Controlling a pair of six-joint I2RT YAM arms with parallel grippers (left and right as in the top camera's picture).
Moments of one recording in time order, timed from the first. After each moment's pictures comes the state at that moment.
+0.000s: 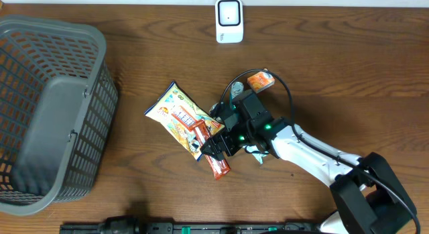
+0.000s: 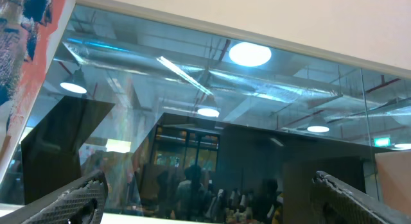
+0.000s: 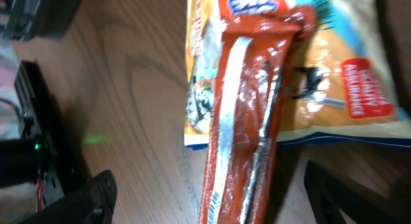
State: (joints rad) left arm 0.11 0.02 1.13 -0.34 0.17 -0.33; right arm 0.64 1.67 0.89 -0.25 -0.60 0.15
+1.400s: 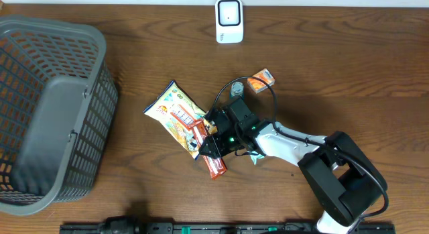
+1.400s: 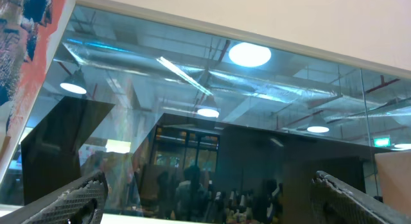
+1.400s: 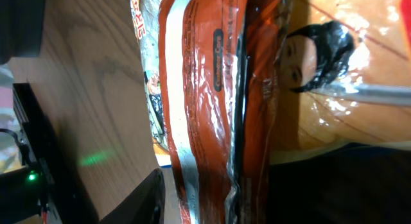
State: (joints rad) left arm 0.11 0.02 1.13 -0.34 0.17 -0.33; right arm 0.68 1.86 0.90 -0.13 -0.61 0.36
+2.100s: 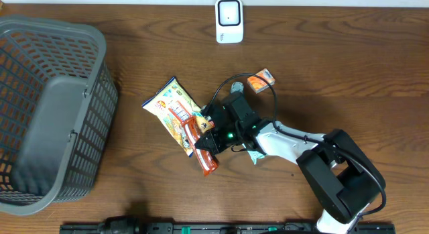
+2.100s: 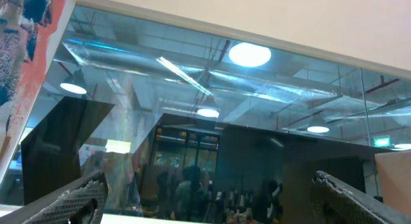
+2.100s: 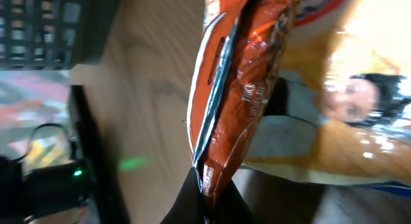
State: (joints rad) left arm 0.11 0.02 1.13 -0.34 0.17 -0.33; right arm 0.66 1.87 0.90 0.02 -0.77 0.37
